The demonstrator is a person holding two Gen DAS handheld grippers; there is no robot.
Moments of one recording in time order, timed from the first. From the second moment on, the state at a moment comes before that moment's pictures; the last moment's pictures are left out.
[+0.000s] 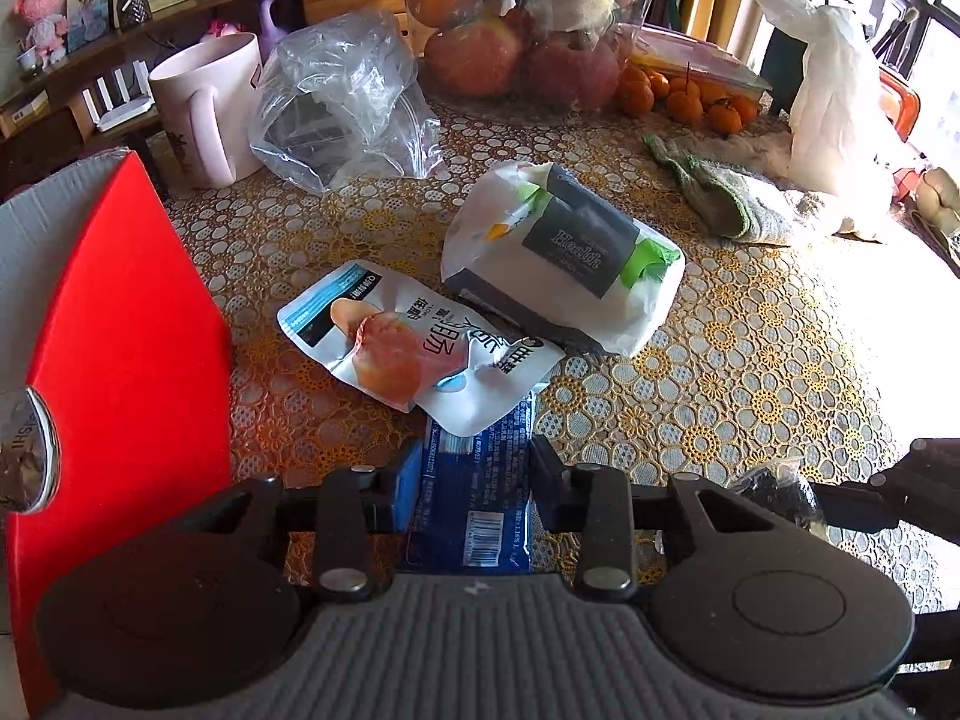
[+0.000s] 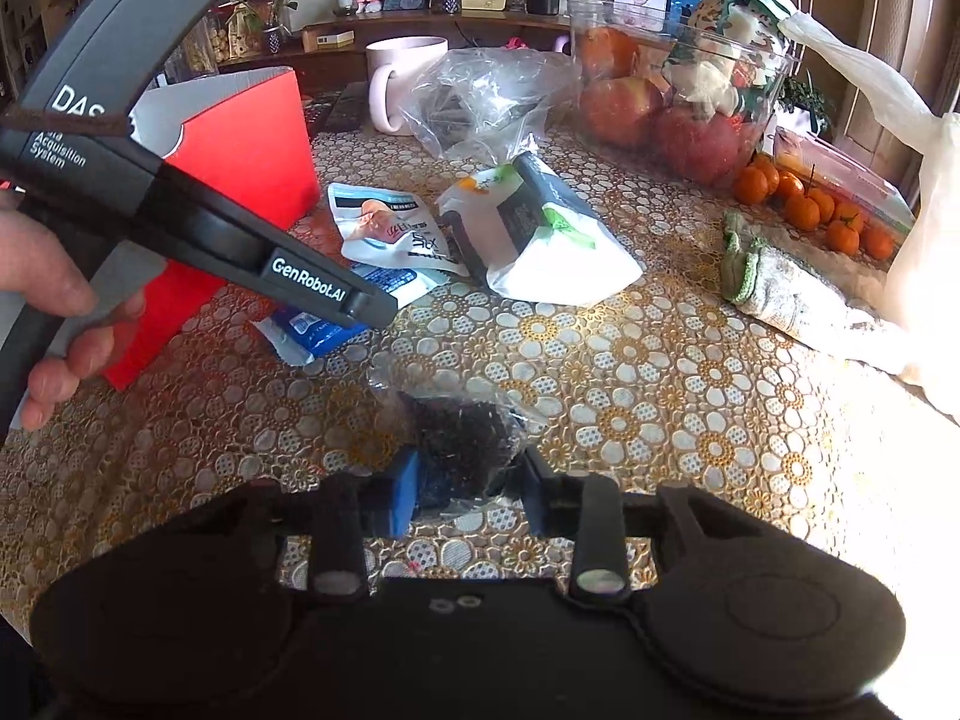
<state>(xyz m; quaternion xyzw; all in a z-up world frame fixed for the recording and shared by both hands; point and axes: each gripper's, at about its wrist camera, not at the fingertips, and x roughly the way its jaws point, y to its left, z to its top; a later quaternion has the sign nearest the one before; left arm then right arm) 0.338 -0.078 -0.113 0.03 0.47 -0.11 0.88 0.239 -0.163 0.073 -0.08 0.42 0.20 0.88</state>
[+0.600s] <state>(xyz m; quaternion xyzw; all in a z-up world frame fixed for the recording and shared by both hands) 0.270 -0.070 -0.085 0.01 0.46 -0.14 0.88 0.210 -0.182 0.101 -0.07 0.42 0.20 0.88</state>
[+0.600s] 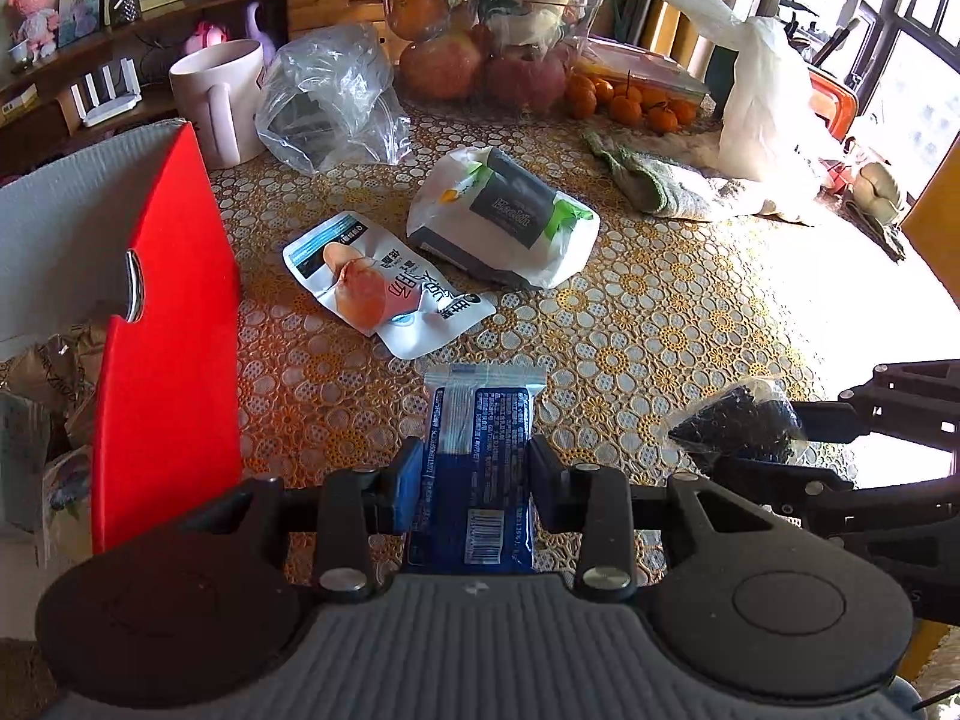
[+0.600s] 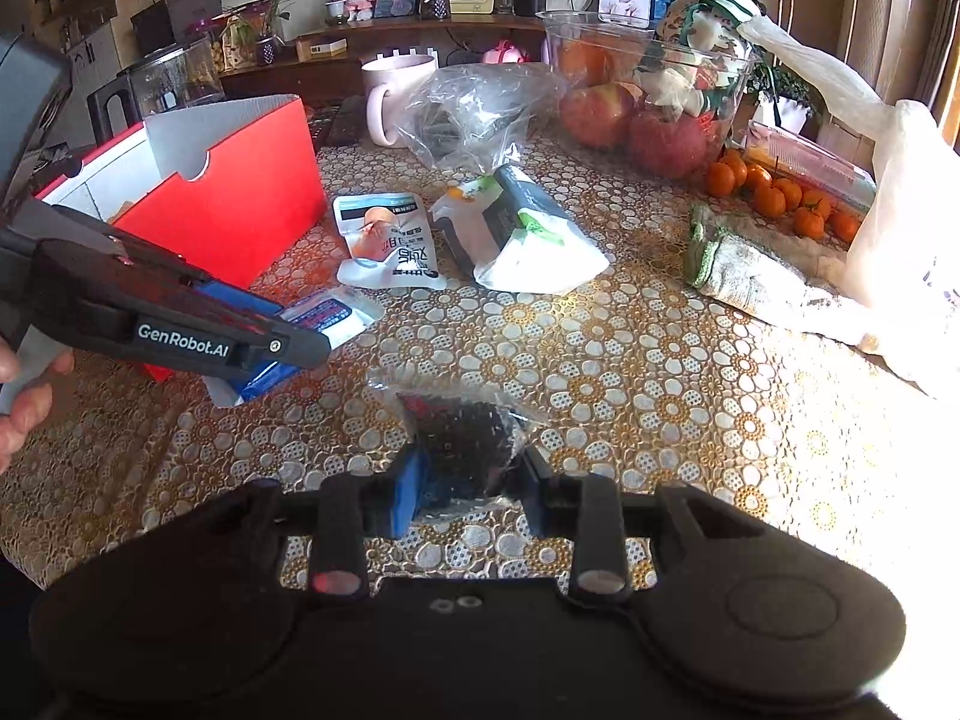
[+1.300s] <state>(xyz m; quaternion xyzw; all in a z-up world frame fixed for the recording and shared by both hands) 0.163 0.000 0.016 -0.02 0.39 -0.15 0.91 0.177 -0.124 0.180 -0.09 0.39 0.27 0.88</state>
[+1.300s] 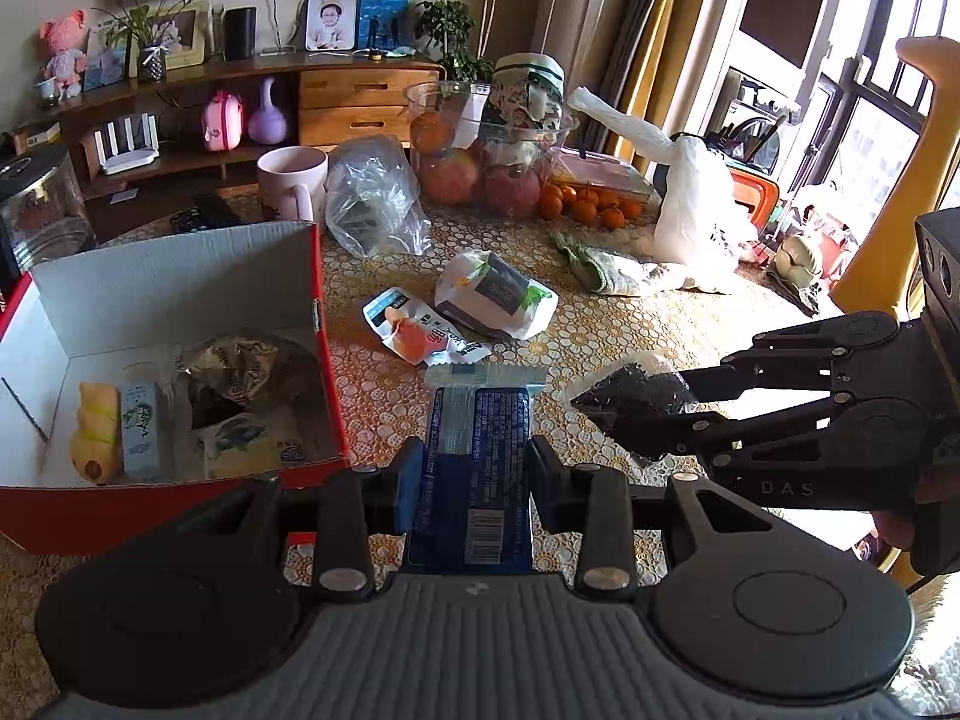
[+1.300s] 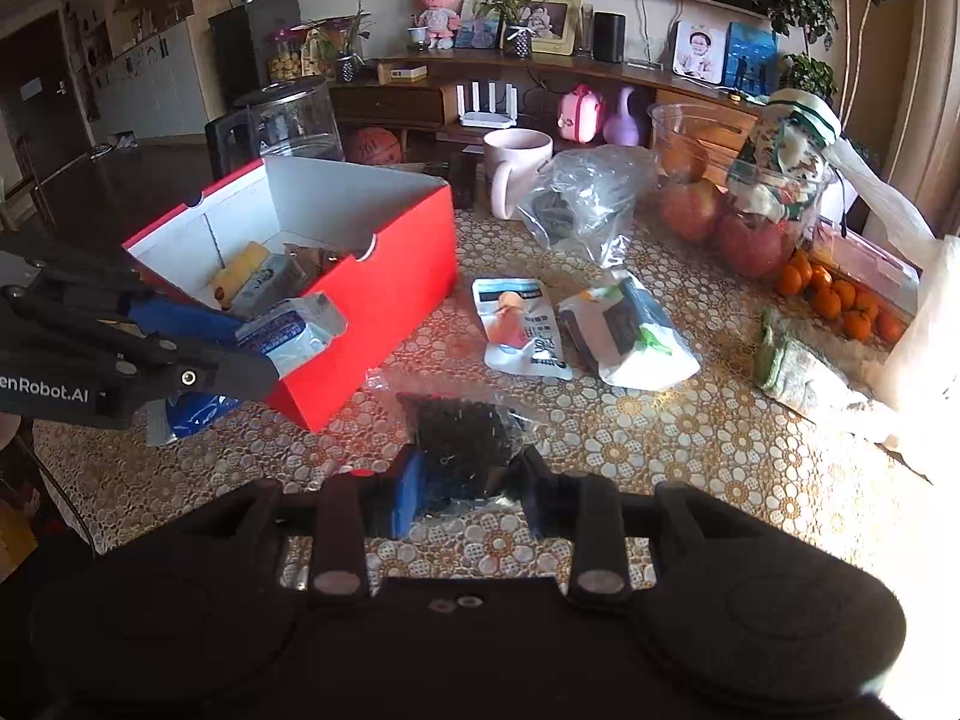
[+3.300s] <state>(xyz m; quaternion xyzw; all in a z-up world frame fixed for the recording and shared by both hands) 0.270 0.217 -0.042 -0.03 0.43 0.04 0.90 0.270 0.117 0.147 -0.18 0.41 0.35 0.83</state>
